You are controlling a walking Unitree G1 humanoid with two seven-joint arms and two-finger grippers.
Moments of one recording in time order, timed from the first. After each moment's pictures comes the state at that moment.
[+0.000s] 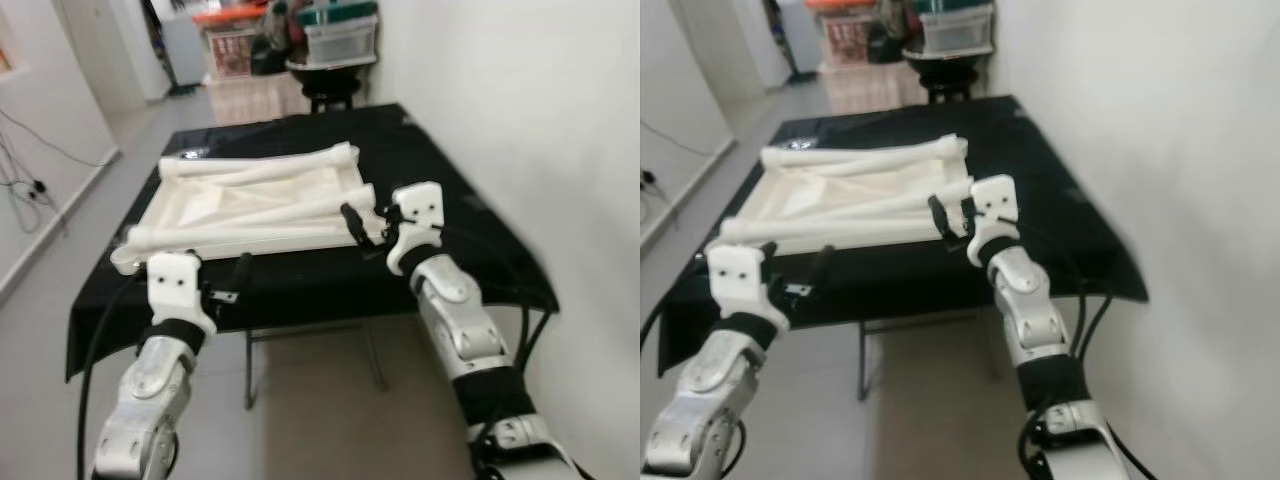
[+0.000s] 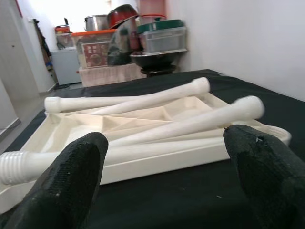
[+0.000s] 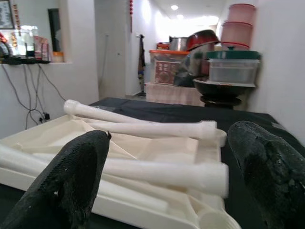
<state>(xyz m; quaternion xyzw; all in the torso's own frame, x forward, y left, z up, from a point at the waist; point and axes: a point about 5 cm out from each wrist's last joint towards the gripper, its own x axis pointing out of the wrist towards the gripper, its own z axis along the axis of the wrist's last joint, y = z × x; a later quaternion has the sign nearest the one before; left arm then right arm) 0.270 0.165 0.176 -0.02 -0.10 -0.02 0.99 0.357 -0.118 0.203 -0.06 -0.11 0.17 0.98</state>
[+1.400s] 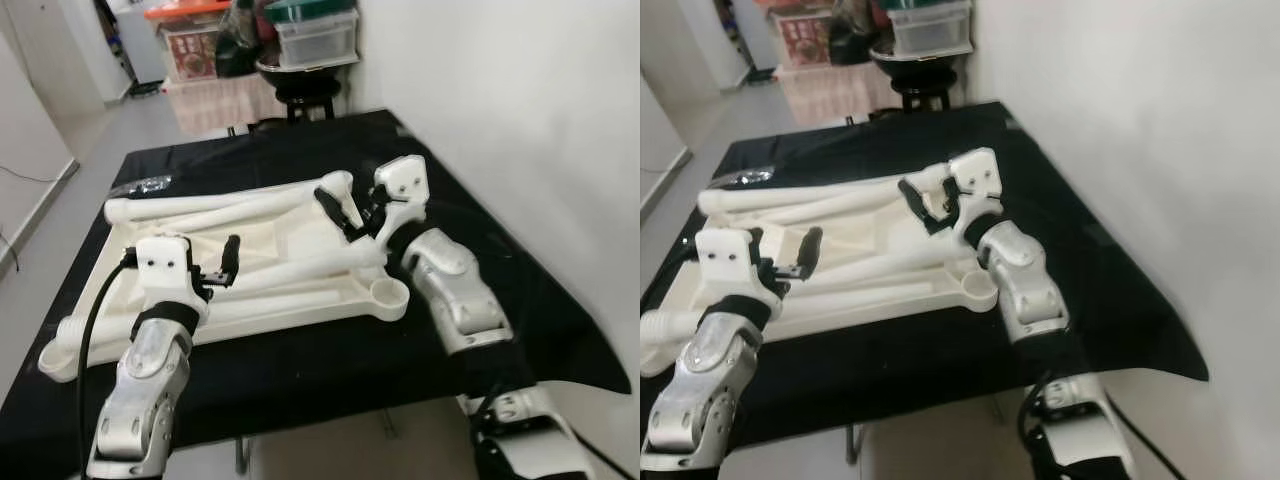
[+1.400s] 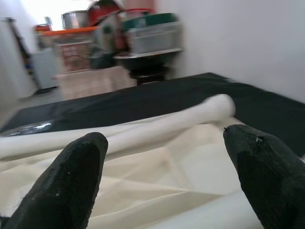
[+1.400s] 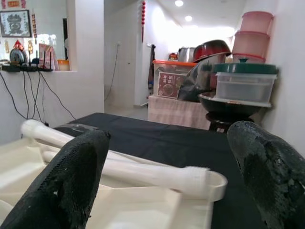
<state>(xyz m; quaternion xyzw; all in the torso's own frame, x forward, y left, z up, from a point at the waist) 0.275 0.166 0.179 -0.03 -0.09 -0.01 0.99 0.361 -0.121 0.235 -0.08 -0.13 0.26 0.95</state>
